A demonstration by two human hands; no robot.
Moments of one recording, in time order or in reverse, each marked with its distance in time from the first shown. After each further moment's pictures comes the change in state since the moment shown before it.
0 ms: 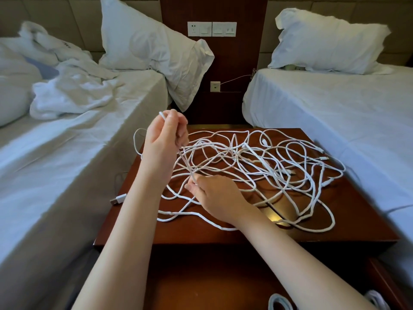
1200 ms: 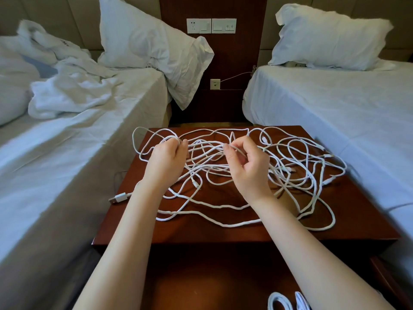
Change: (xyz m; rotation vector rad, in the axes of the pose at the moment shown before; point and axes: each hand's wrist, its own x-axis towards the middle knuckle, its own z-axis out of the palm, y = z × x) left_hand -0.004 -0.040 -0.020 1.004 -0.030 0.004; right_hand 0.000 0.038 -0.023 0.407 0.762 0.052
